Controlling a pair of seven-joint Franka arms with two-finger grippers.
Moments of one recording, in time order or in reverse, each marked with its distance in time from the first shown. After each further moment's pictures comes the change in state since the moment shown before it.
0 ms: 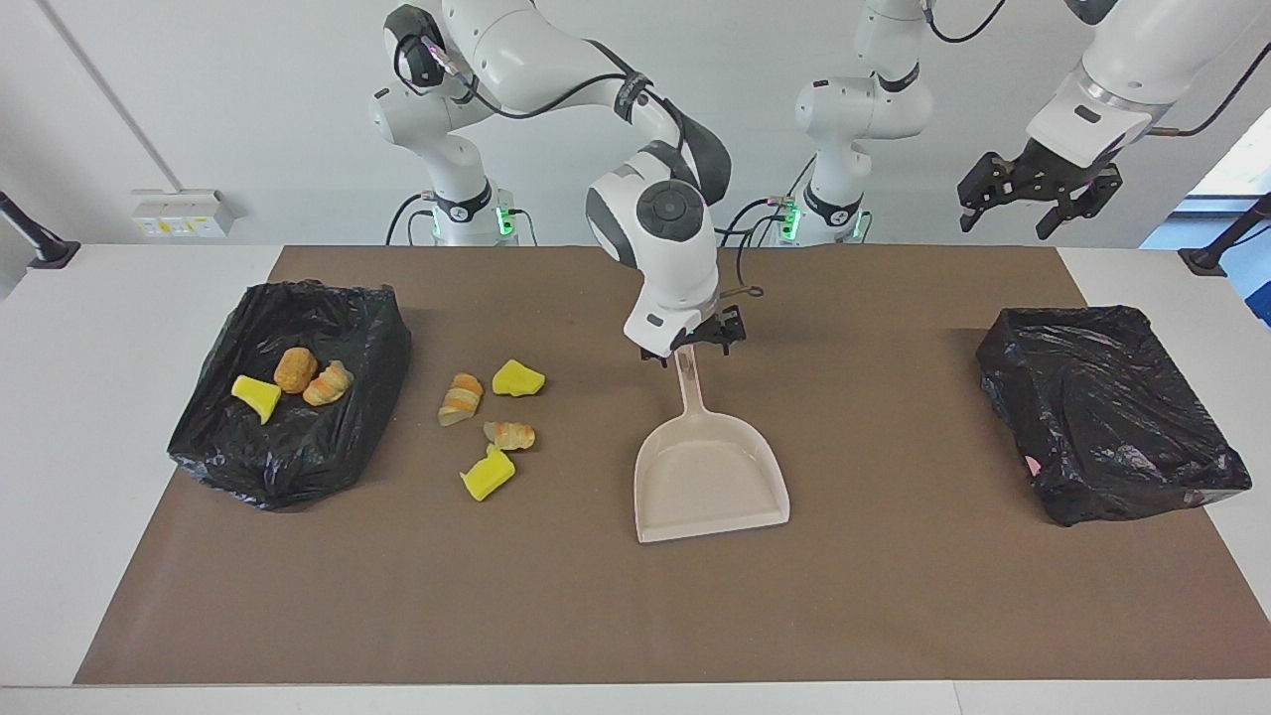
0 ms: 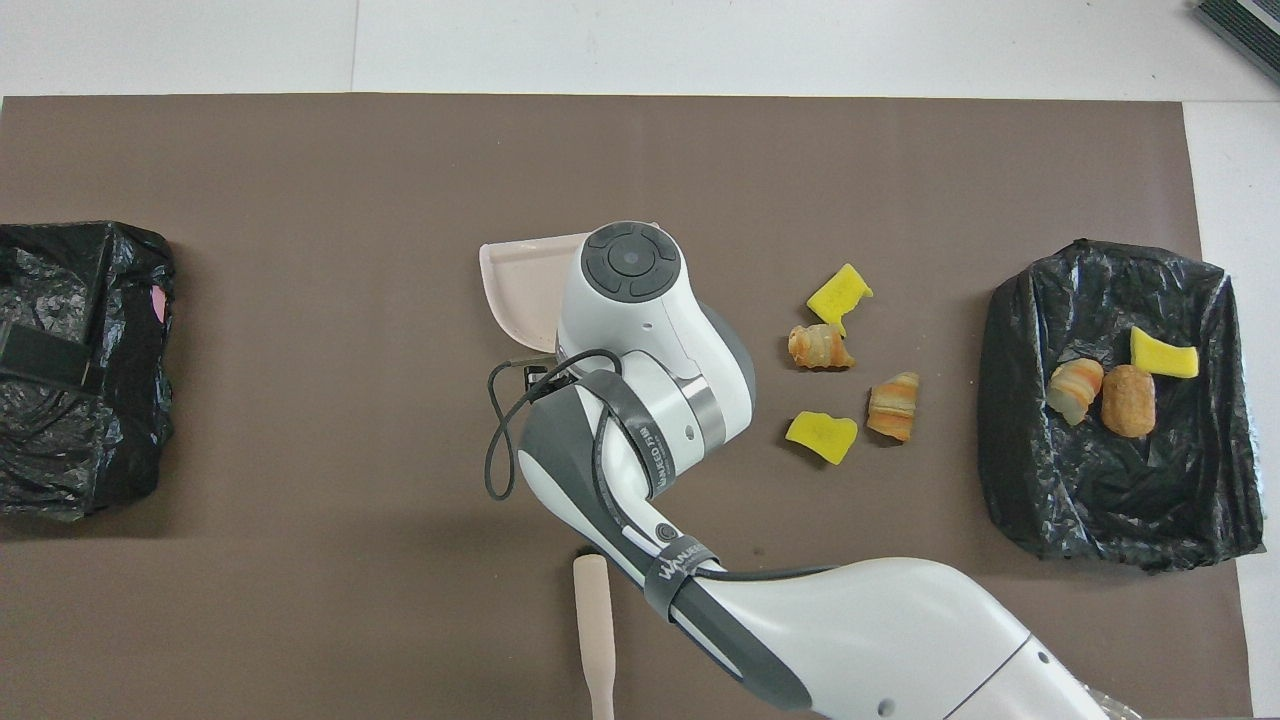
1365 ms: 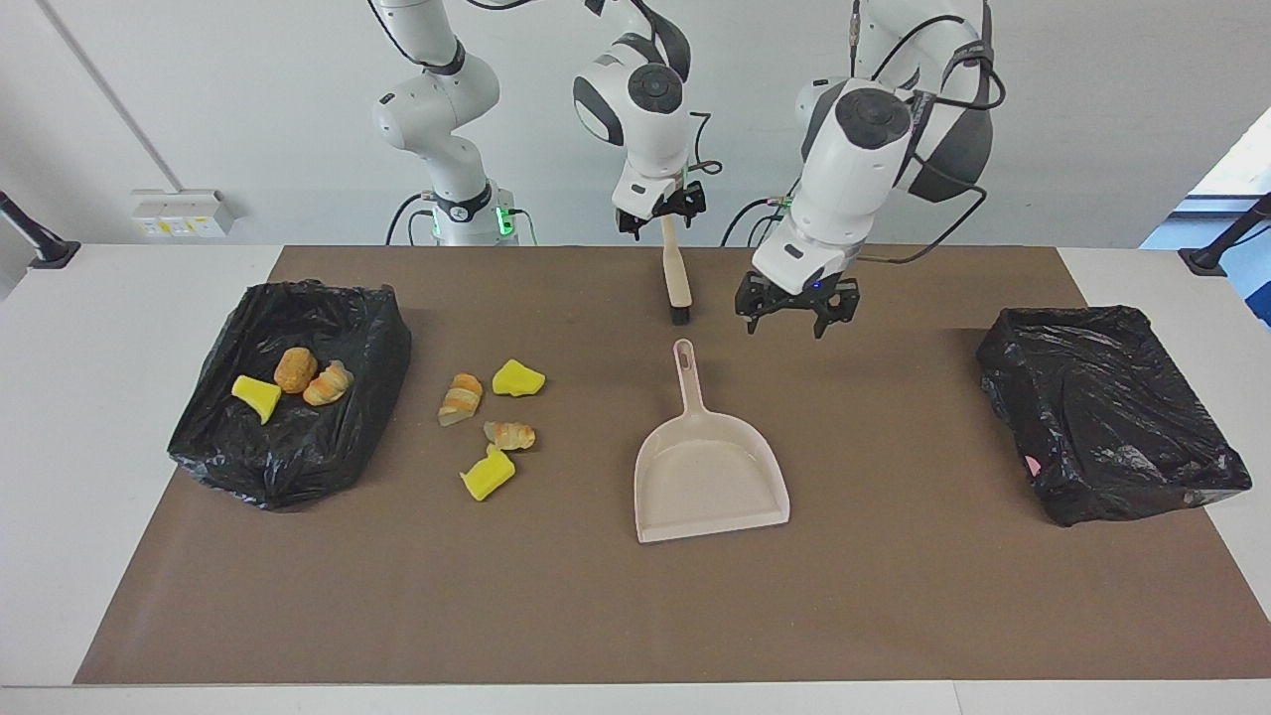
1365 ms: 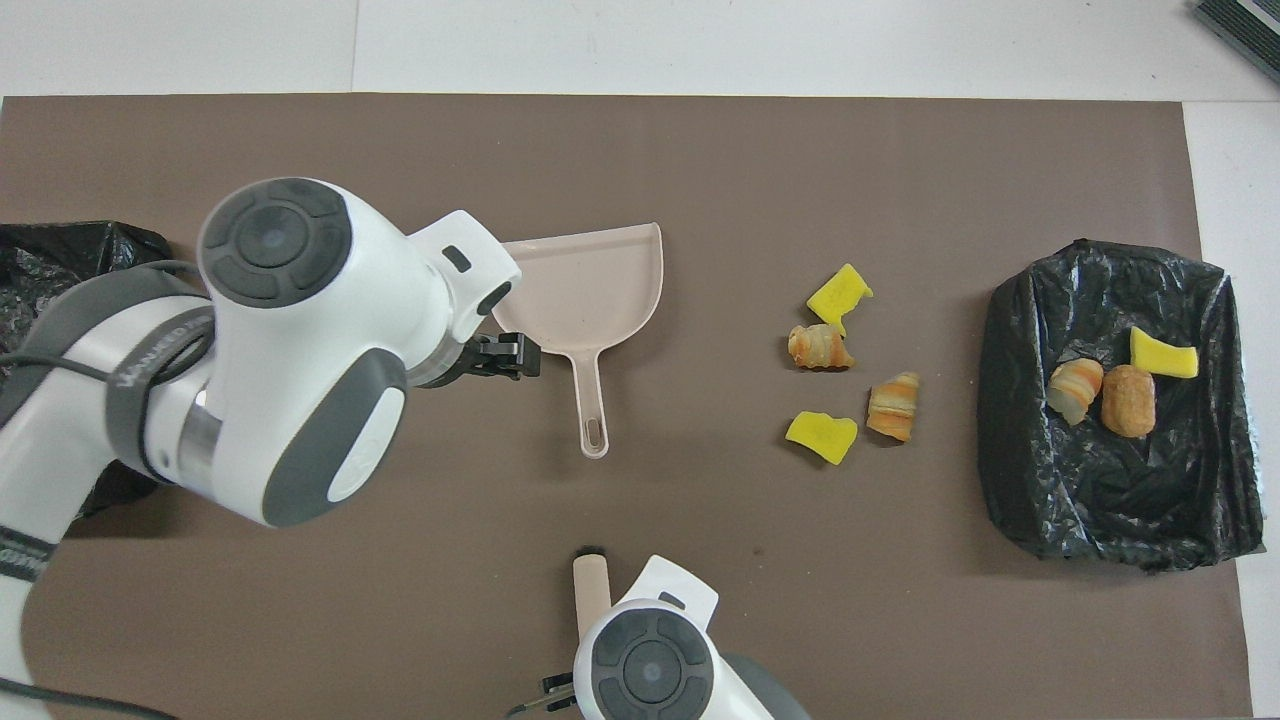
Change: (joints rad) left arm -0.029 0.175 -0.438 -0.297 0.038 0.550 -0.535; right arm 0.263 -0.536 0.004 -0.801 0.117 0.163 0.094
